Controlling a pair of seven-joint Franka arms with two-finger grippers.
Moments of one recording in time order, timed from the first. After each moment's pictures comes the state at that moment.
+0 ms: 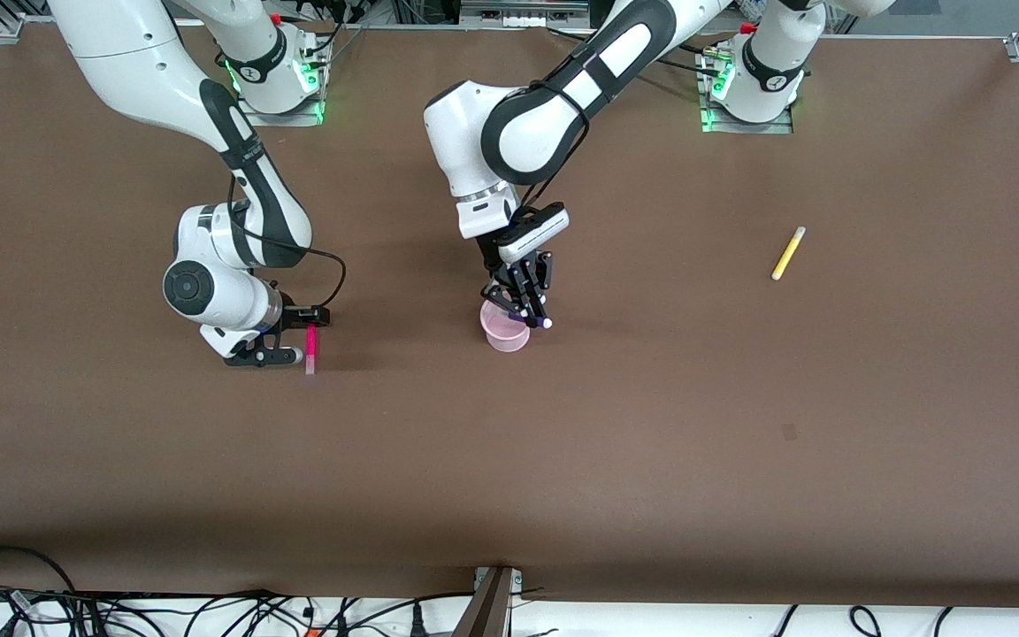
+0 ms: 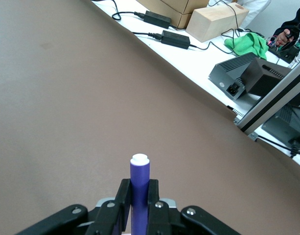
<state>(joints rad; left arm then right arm) -0.69 0.70 -0.29 -1.46 1.11 1.96 -2.35 0.25 0.54 -0.05 -2.00 0.15 2.38 0.06</state>
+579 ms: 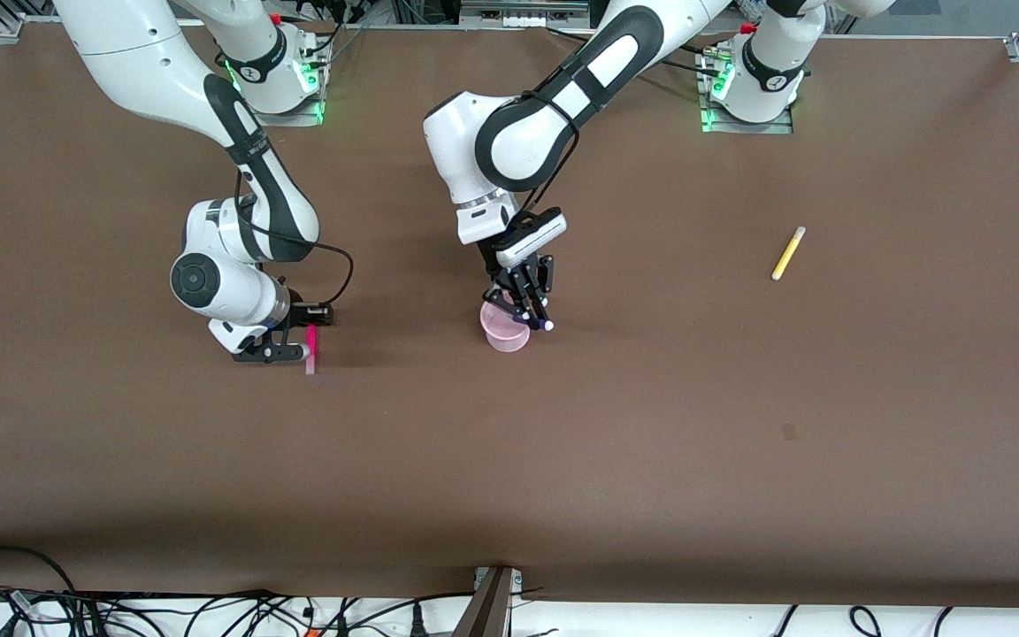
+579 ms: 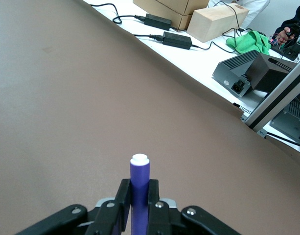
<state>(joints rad) -0.71 0.72 -0.27 -1.46 1.13 1.95 -2.35 0.25 0.53 -0.02 -2.03 0.19 2.43 0.06</state>
